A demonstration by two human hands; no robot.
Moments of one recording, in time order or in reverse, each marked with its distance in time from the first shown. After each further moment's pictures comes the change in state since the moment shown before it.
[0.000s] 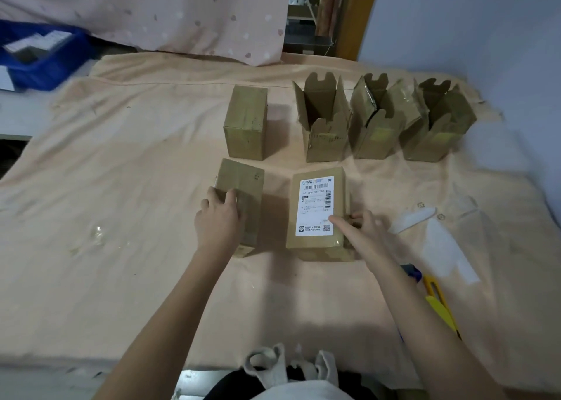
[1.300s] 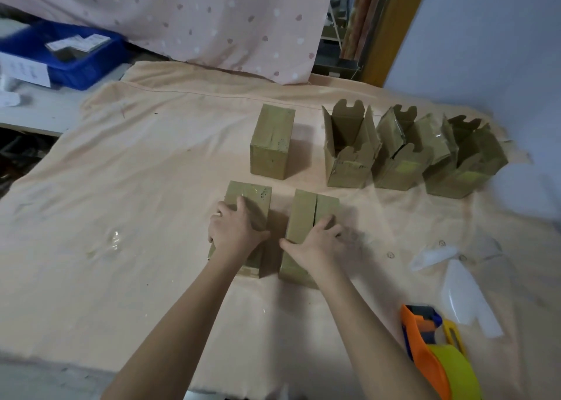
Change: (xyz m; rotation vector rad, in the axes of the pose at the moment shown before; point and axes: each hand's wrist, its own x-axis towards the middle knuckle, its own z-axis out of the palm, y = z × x) left_hand 0.039 -0.004 -0.012 0.096 -0.282 -0.206; right_hand -0.010 -0.067 0.111 -1.039 0.029 -0.077
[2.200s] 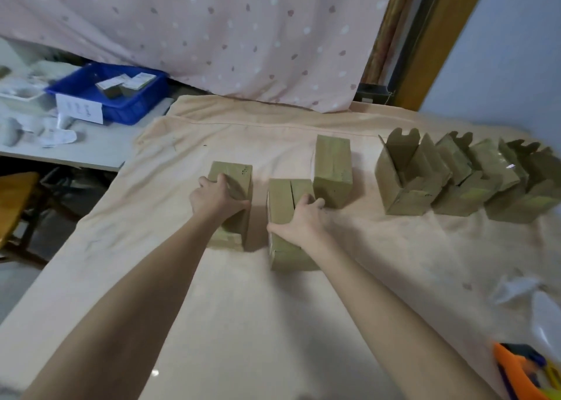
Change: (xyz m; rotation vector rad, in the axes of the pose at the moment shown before) left_hand 0.142 -0.162 -0.095 -0.022 0.098 -0.015; right_hand 0.007 -0.195 -0.008 -0.047 0.079 -0.263
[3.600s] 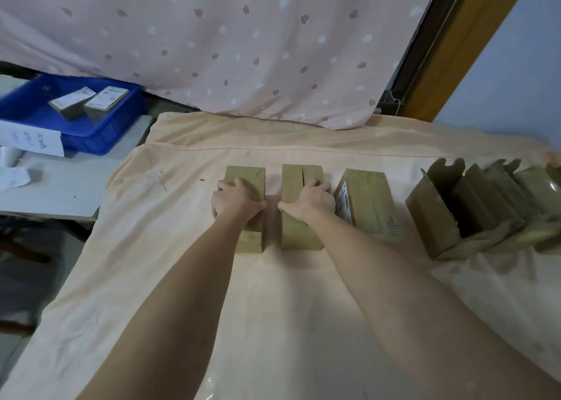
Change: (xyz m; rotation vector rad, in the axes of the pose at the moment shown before) left_hand 0.200 0.020 0.001 0.047 -0.093 0.087; right_hand 0.219 -0.090 -0.009 0.033 0.009 0.230
